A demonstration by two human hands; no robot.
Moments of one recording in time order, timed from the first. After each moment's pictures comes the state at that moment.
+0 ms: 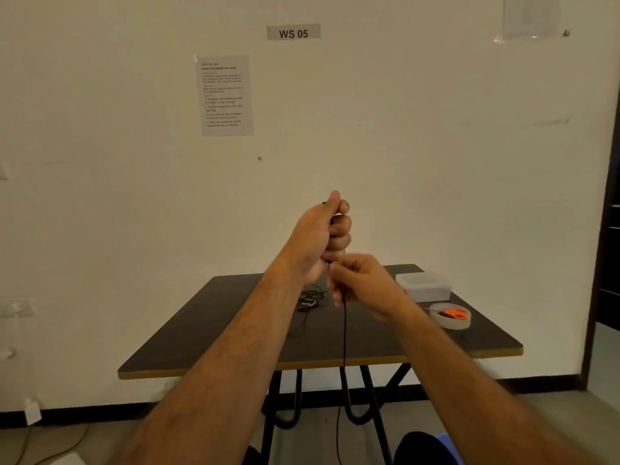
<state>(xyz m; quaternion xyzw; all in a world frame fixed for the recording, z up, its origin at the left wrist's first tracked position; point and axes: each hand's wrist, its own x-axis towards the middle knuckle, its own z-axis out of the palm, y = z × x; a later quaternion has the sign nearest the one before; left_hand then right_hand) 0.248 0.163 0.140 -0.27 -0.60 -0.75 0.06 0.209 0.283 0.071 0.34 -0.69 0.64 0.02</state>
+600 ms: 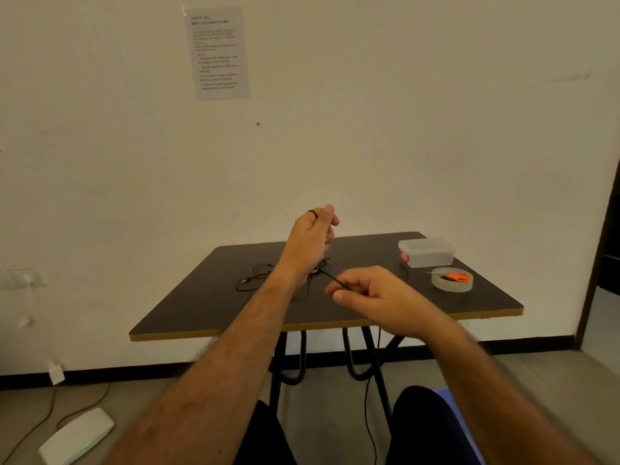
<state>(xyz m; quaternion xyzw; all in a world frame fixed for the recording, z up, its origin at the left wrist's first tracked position) 0.229 0.147 0.073 -0.16 -0.74 -0.63 0.20 0.265 0.304 0.034 0.38 -0.84 0.37 0.07</state>
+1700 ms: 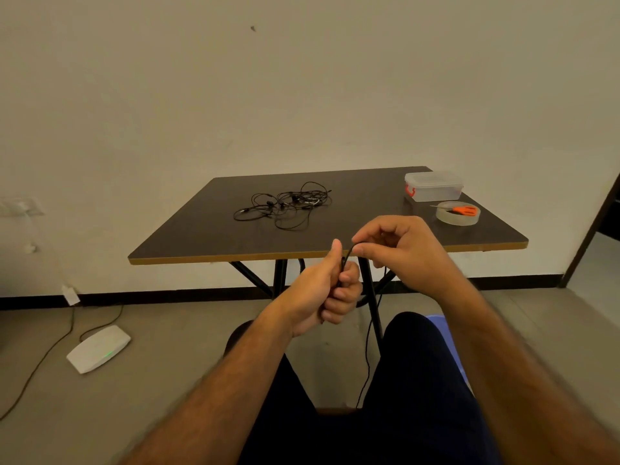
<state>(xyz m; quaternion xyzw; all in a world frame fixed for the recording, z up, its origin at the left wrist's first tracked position) 0.303 0.152 -0.056 -0.12 -0.61 -0.75 -0.22 0.265 0.324 -0.022 0.34 -0.79 0.50 0.12</state>
